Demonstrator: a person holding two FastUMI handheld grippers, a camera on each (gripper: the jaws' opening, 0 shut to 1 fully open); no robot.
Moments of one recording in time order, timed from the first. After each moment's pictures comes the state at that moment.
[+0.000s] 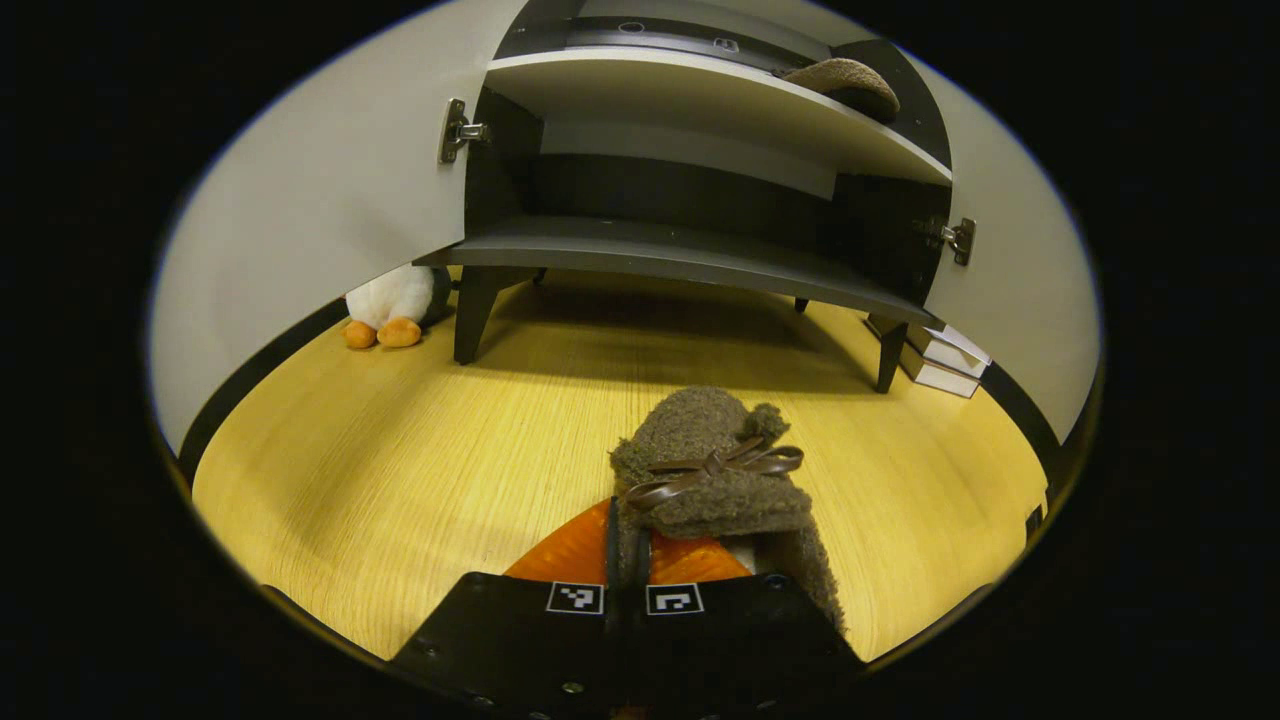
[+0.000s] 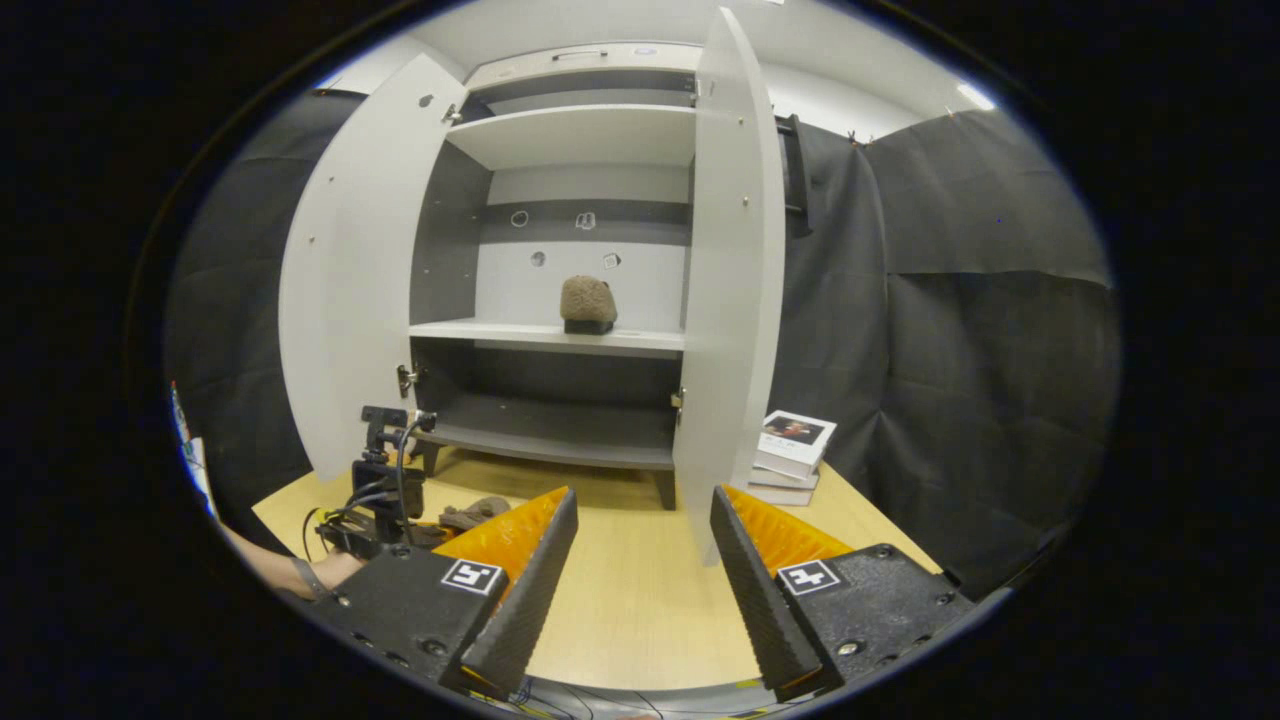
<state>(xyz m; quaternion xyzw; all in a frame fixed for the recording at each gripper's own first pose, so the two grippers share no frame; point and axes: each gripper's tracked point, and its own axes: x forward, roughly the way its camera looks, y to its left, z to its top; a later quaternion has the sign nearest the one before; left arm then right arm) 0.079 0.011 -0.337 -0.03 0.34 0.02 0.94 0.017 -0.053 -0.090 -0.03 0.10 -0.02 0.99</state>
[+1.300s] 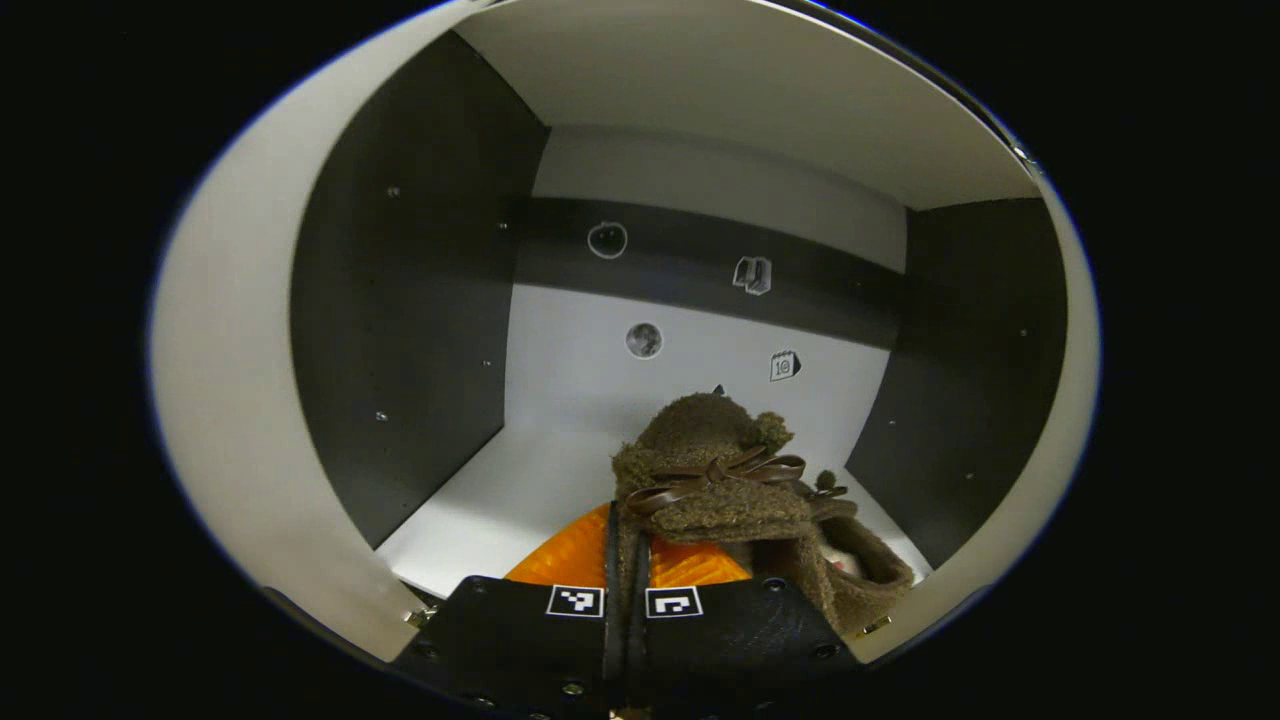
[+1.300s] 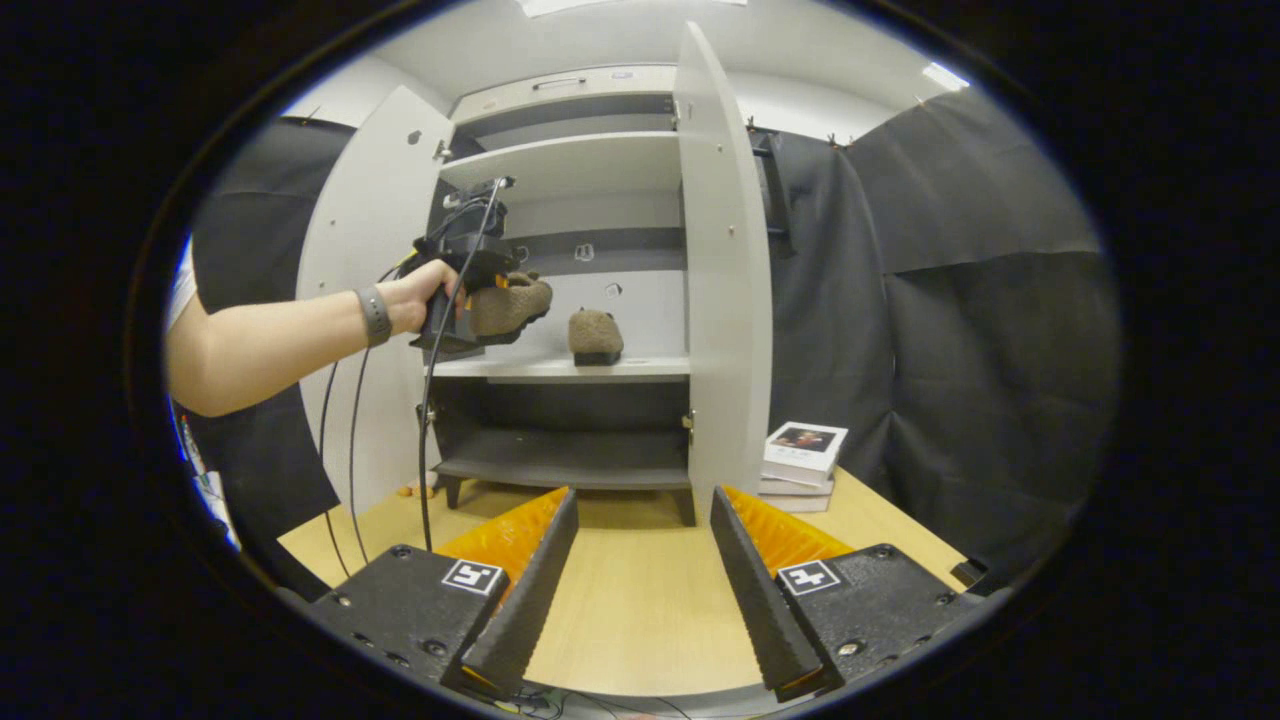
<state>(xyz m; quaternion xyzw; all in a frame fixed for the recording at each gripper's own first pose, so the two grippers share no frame) 0.368 0.001 -0.013 -0.04 0.21 0.06 0.98 -0.003 -0.053 -0.078 0.01 0.06 -0.02 1.00</state>
